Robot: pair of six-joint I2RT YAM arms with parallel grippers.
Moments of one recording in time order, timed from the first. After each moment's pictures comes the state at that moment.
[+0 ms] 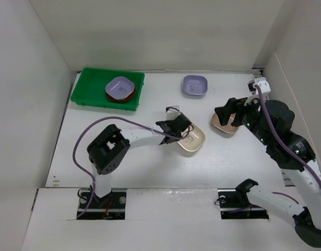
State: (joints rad) left arm -0.99 1.90 1.26 -0.34 -0.45 -0.84; right arm 0.56 0.83 1.30 -0.68 0.18 0.21
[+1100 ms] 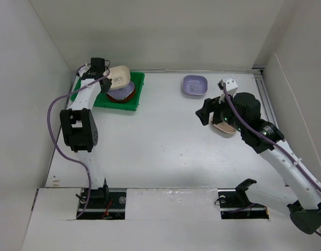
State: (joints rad) left arm 0.00 2.03 1.83 -0.68 -0.25 -1.01; right arm 0.56 0.99 1.16 -0.50 0.01 0.18
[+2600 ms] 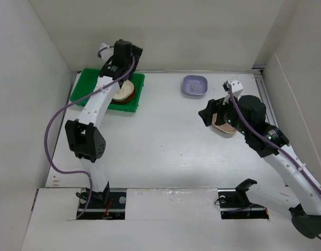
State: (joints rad) left arm -0.27 1.83 1.84 -0.55 -0.32 -1.35; right arm 0.56 0.94 1.15 -0.50 0.01 0.18
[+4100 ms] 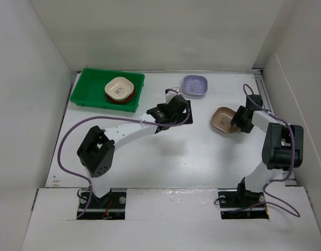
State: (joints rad) left arm -0.88 1.77 1.40 -0.39 -0.34 -0.76; right arm -0.14 1.68 0.98 -0.36 0.07 0.43
